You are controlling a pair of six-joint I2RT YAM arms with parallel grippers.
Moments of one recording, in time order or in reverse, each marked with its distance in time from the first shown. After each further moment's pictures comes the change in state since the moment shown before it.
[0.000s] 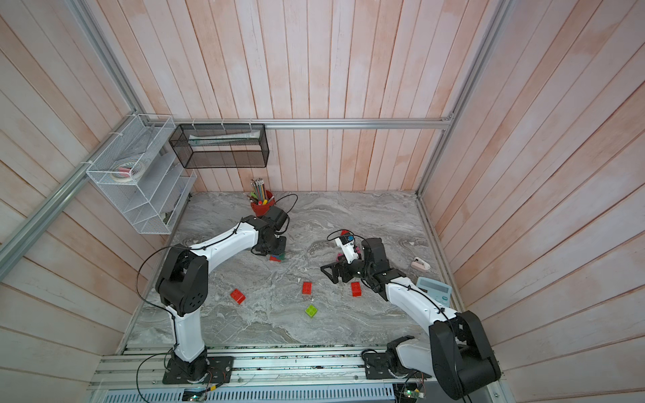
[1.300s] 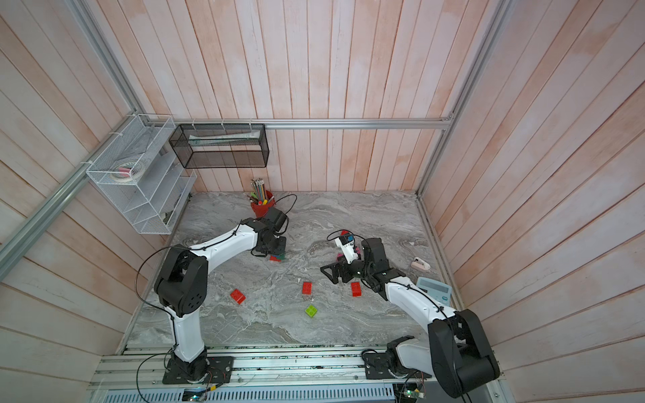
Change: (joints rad) left arm 0.004 -0.007 -0.049 0.077 0.000 -0.001; right arm -0.005 0.010 0.000 0.002 -0.017 0.000
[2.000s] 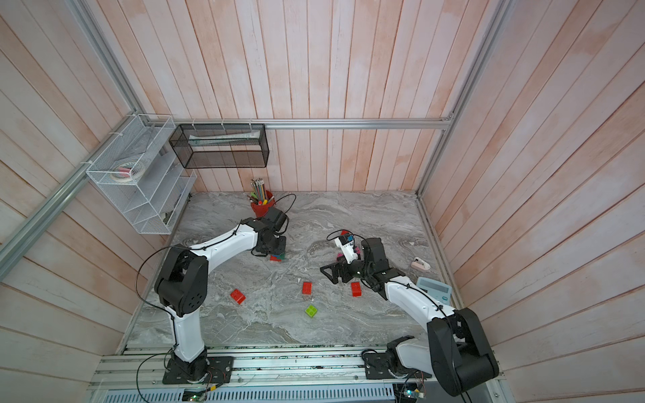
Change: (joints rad) left arm 0.000 0.000 0.007 -0.004 0.002 -0.035; right arm -0.002 0.009 0.006 0.000 -0.009 -0.001
